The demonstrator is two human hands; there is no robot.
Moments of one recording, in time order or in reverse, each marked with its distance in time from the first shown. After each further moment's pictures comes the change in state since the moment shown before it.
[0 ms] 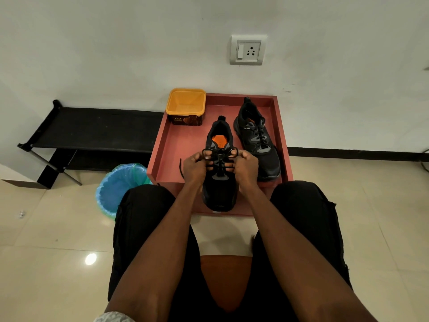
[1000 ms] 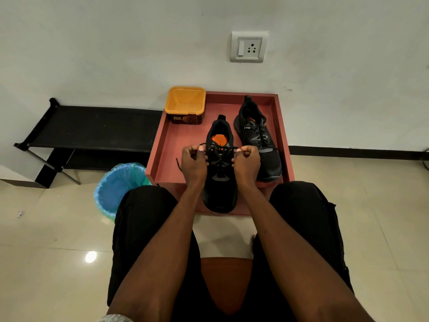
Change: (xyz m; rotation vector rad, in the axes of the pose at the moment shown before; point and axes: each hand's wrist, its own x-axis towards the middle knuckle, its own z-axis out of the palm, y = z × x) left_hand 0.005 0.000 0.004 0.101 0.195 0.228; right_hand 0.002 -0.006 0.005 -0.039 0.180 -0.090
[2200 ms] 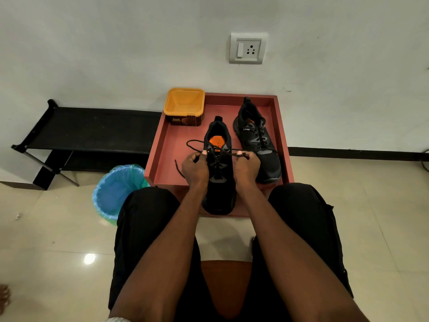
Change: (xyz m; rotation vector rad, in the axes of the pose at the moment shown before) left_hand -0.003 -0.004 0.010 0.031 0.053 -0.156; right_hand 0.002 -0.002 0.005 0.061 0.058 0.122
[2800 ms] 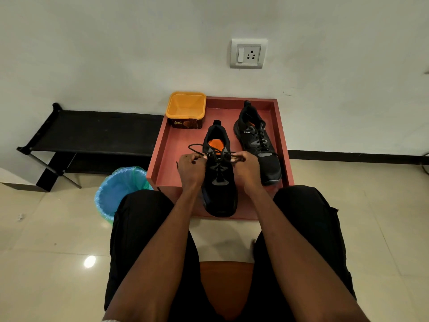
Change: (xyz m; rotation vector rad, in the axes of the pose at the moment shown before) left_hand 0.011 0.005 -0.021 0.267 -0.092 0.143; right_hand 0.002 -0.008 -0.018 -0.300 -0.229 -0.212
